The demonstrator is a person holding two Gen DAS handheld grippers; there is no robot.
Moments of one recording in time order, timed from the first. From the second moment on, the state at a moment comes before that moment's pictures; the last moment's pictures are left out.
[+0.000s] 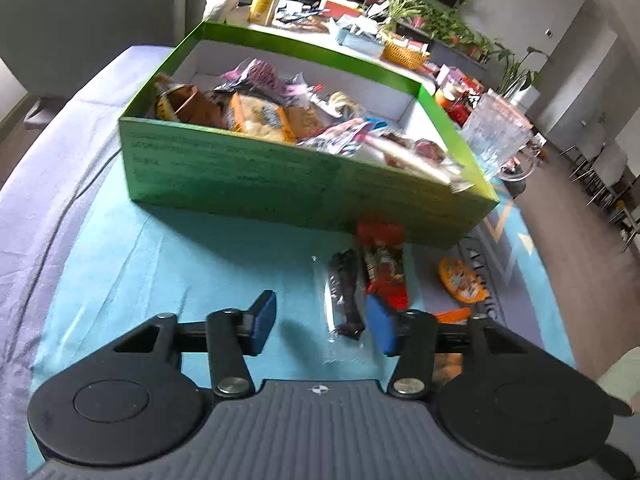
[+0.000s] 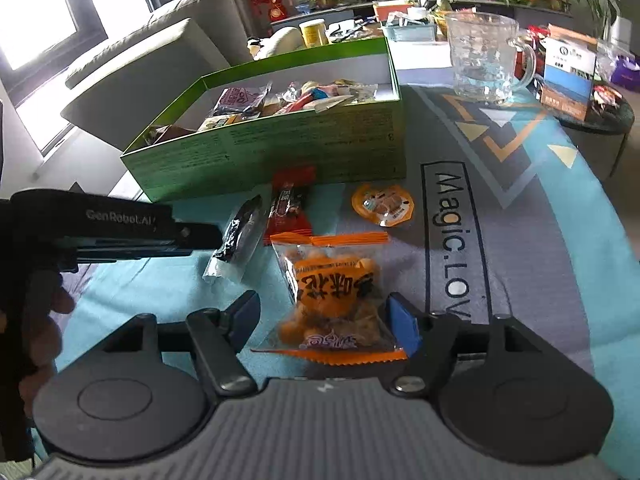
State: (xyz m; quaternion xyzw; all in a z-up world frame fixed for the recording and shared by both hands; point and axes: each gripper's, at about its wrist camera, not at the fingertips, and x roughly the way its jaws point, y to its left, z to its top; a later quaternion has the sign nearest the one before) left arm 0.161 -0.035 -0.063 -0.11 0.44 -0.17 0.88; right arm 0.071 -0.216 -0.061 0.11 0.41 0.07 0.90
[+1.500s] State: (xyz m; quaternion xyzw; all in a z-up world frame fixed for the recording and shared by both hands) left arm 0.137 -0.031 -0.073 0.00 0.41 -0.25 0.88; right arm 0.063 -0.220 -0.043 0.12 0.38 0.04 0.92
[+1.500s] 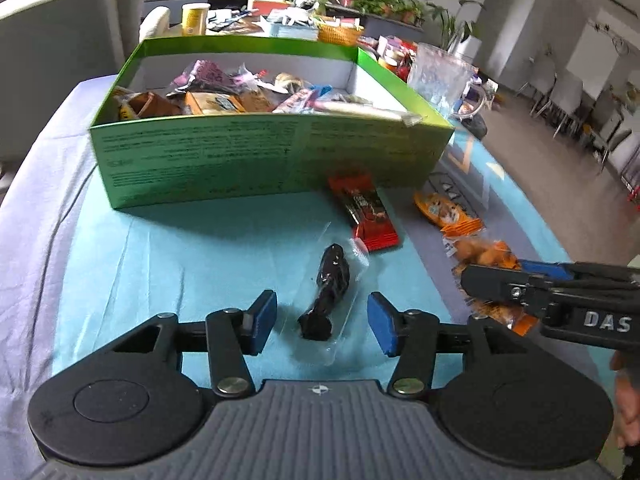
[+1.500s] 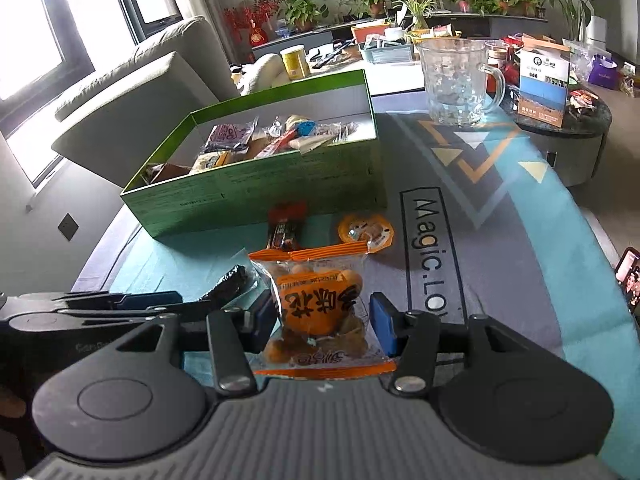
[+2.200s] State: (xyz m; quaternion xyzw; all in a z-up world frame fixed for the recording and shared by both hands) left arm 0.144 -0.013 0.006 -0.01 0.29 -0.25 0.92; right arm 0.073 -0.217 -0.004 0.11 0.32 0.05 0.94
